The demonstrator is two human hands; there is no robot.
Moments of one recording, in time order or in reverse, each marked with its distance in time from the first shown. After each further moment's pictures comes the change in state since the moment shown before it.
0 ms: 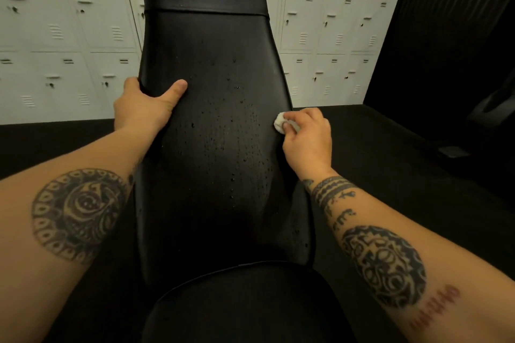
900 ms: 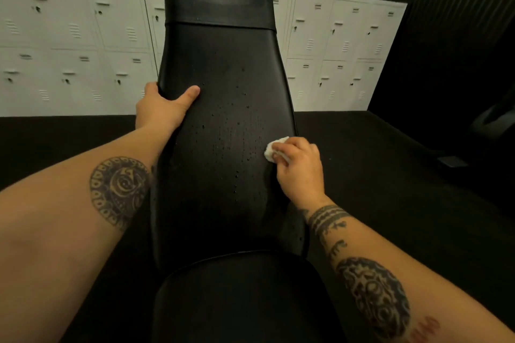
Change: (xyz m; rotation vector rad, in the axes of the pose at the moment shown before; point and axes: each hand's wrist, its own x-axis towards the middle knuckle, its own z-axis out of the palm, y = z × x) left_hand -0.011 0.008 -0.008 0.000 -0.052 -0.055; right_hand -0.051 0.001 -0.007 -0.034 -0.130 -0.137
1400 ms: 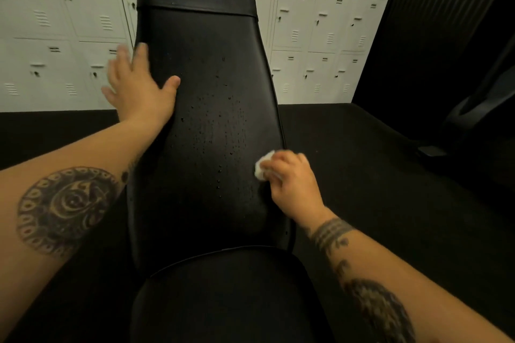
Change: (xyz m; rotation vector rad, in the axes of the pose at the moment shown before) left_hand -0.002 0.009 0.014 0.322 0.168 0.368; right_hand -0.032 0.032 -0.008 -0.061 -0.060 -0.195
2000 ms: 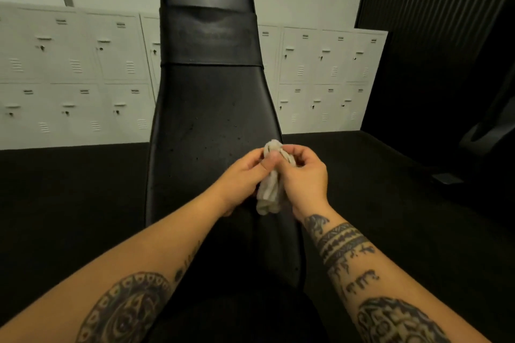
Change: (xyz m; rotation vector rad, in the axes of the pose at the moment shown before) left_hand -0.107 0.084 0.013 -0.919 -0.924 0.043; right_hand 0.064 -0.061 -0.056 0.980 0.228 0.652
